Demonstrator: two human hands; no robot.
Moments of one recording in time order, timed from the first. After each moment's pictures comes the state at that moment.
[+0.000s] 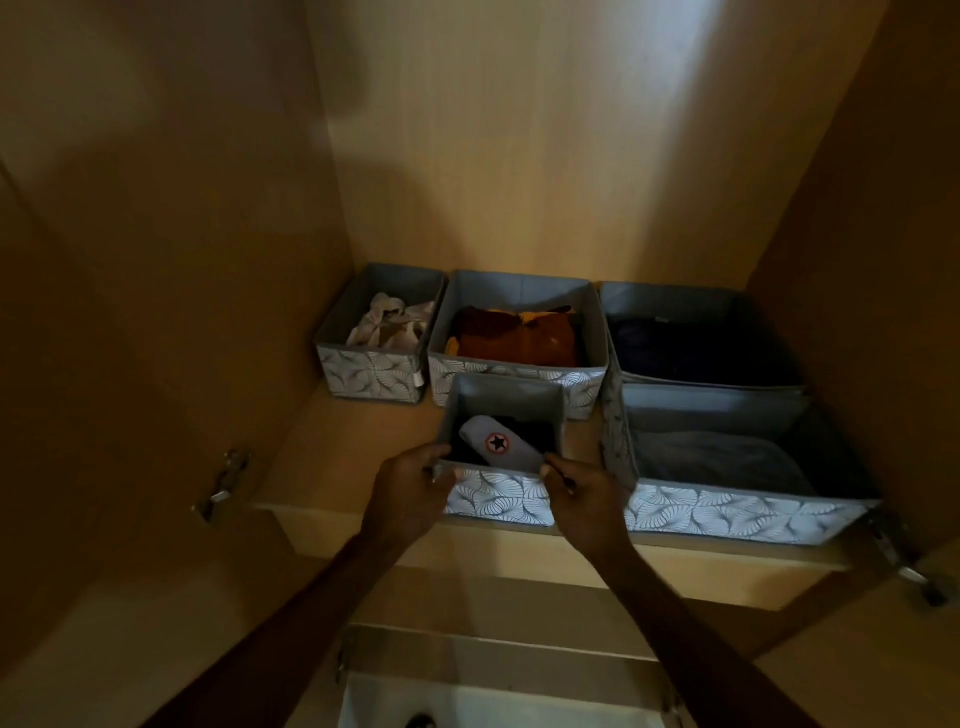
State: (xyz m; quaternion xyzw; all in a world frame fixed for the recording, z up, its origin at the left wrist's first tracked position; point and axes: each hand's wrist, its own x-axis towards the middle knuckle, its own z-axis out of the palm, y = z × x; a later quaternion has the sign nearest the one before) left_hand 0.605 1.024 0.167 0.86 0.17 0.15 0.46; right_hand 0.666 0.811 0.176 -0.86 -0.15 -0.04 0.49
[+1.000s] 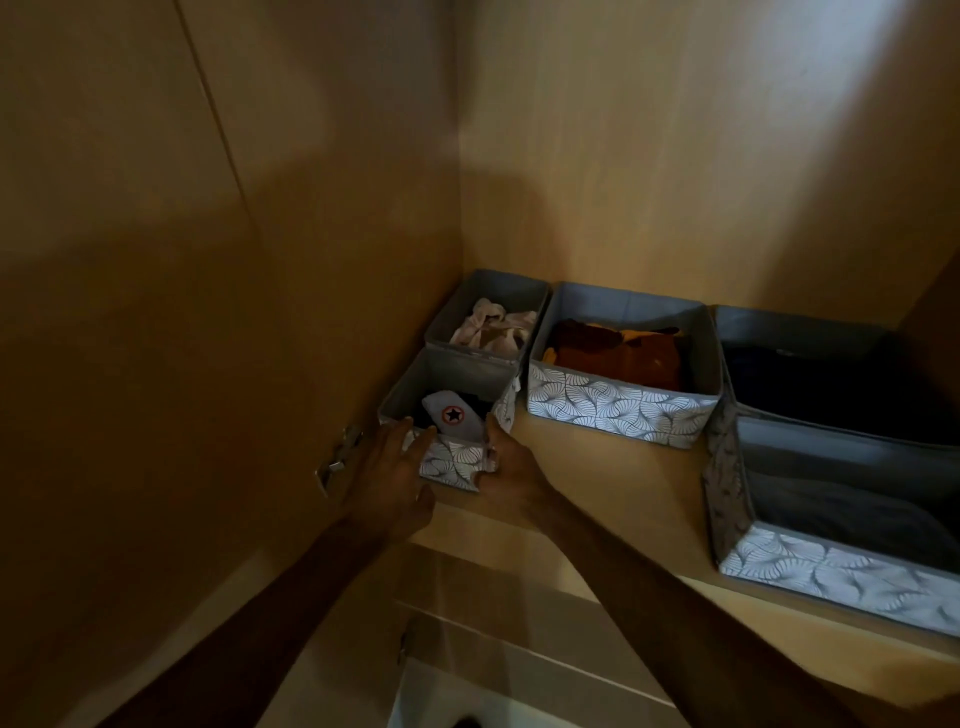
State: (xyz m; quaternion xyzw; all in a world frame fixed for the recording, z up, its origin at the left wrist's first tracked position) left_hand 0.531 1.130 0.174 0.97 0.19 0.12 0.11; right_hand 0.652 0.984 0.184 -0.81 -0.31 0.24 0.44
